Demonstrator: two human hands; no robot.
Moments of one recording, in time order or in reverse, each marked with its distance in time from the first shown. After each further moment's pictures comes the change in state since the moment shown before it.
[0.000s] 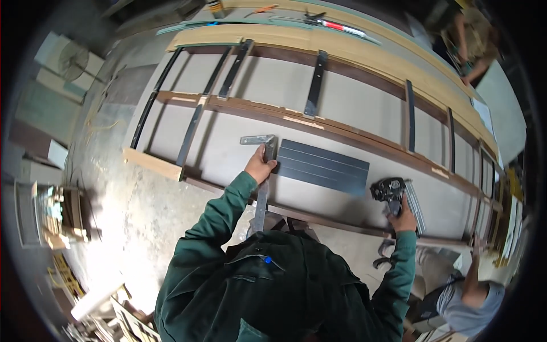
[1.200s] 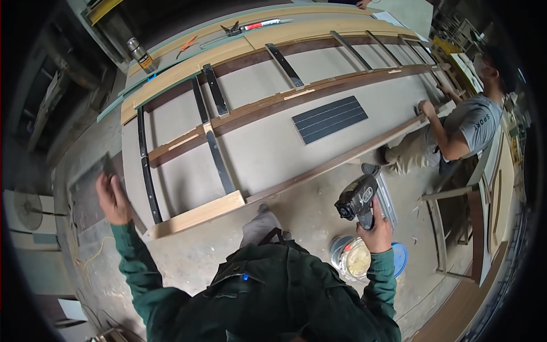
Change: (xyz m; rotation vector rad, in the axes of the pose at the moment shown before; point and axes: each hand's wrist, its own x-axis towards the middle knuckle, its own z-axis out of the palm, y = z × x) left_hand -0.027 0.019 -0.509 0.293 0.530 0.985; right_hand -0.349 -0.393 0.029 0.451 0.339 0.372
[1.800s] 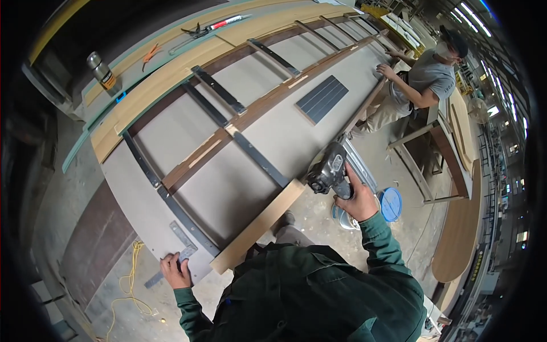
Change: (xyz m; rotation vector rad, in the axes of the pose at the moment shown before) left_hand -0.138 -0.238 -0.061 0.112 -0.652 0.038; right_hand -0.032 -0.251 0.082 0.027 0.100 0.016
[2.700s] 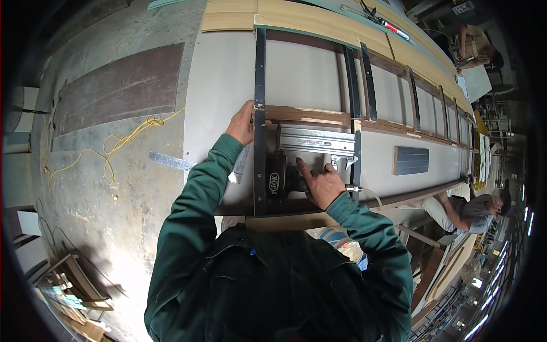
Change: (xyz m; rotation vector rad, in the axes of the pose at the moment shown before) left_hand 0.208 0.018 0.065 -0.560 0.063 -0.150; right_hand 0.086 -0.166 0.189 -0.753 -0.767 -1.110
